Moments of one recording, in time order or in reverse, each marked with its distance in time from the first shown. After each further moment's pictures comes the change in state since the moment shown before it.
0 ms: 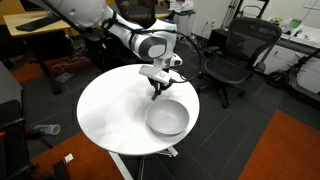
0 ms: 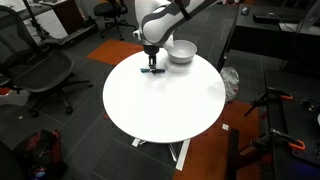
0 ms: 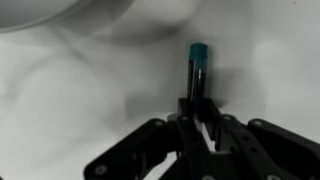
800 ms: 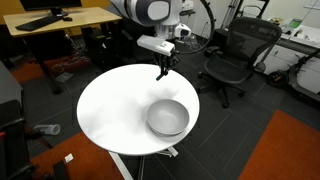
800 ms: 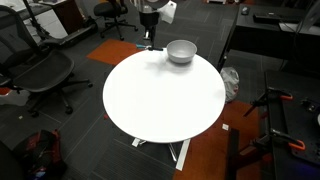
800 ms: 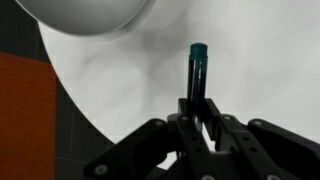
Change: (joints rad) arm 0.005 -0.239 -0.024 -0.095 0.000 -0.066 0.152
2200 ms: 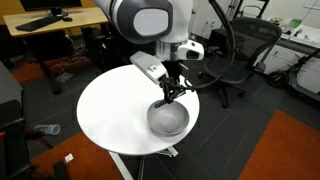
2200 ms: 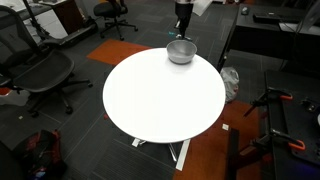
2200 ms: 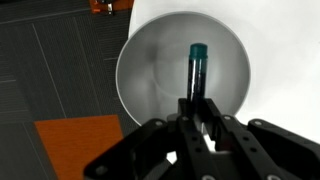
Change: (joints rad) arm -0.074 -0.232 -0.146 -0.407 0.007 0.164 0.182
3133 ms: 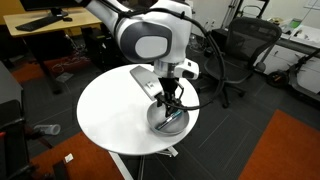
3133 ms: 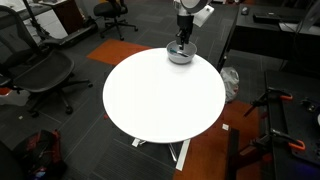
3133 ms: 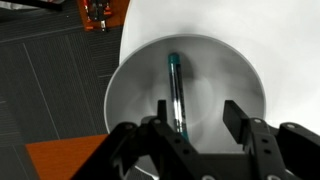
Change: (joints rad) arm -0.013 0.069 0.000 -0.003 0.034 0.009 0.001
